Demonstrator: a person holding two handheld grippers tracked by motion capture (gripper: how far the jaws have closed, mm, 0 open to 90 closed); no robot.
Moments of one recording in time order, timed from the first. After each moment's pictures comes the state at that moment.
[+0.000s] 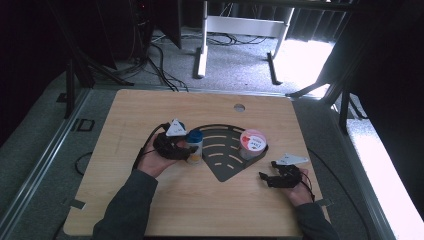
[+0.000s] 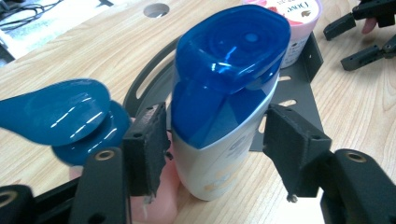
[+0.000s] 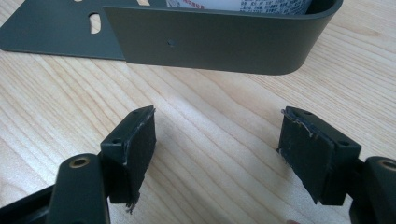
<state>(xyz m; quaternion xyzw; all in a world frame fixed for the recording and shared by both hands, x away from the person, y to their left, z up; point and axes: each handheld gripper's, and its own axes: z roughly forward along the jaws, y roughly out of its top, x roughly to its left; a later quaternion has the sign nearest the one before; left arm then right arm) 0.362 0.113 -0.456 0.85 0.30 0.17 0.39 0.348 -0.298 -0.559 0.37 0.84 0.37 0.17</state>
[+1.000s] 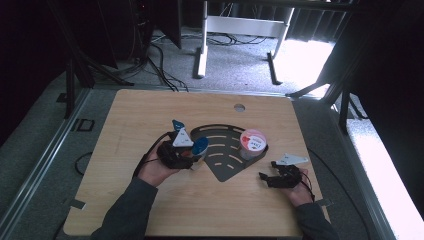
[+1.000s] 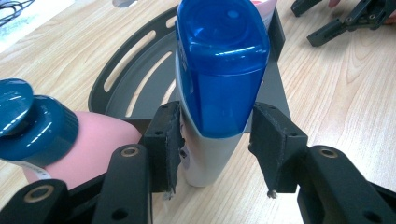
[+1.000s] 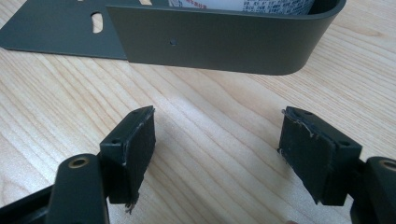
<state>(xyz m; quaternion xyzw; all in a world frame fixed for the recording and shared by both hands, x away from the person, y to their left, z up) 0.334 0.096 -0.450 0.88 0.27 0.16 0.37 0.348 -0.298 -0.559 0.37 0.84 0.37 0.16</state>
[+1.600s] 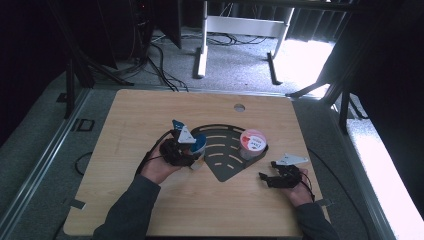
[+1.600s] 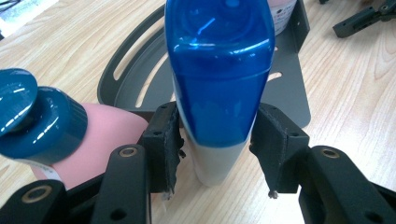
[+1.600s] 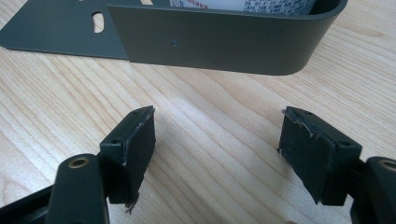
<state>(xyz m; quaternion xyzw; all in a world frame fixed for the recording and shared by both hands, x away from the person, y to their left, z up) 0.347 0.091 -0.453 0.88 0.29 0.16 0.34 0.348 -0.298 -0.559 0.37 0.84 0.37 0.16</state>
